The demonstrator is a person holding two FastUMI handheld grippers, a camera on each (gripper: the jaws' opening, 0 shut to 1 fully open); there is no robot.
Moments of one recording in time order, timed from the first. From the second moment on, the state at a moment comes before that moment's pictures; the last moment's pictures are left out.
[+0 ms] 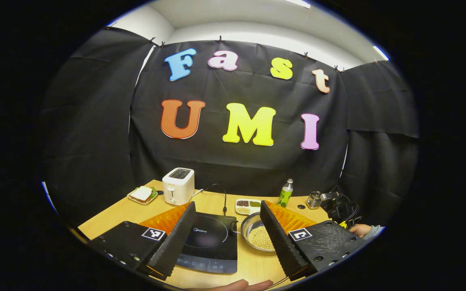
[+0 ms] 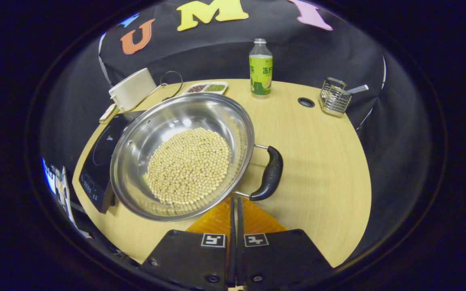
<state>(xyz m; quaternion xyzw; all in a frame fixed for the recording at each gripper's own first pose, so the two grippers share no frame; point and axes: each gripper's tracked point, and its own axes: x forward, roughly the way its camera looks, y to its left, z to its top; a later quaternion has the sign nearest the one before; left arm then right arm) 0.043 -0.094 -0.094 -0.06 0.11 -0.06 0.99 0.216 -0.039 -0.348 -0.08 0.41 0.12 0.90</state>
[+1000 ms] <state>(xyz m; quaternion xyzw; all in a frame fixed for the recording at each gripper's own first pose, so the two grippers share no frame) 0.112 -0.159 -0.220 -0.06 0.27 -0.13 0.95 0.230 -0.075 -0.273 -0.02 0.28 0.05 0.96</state>
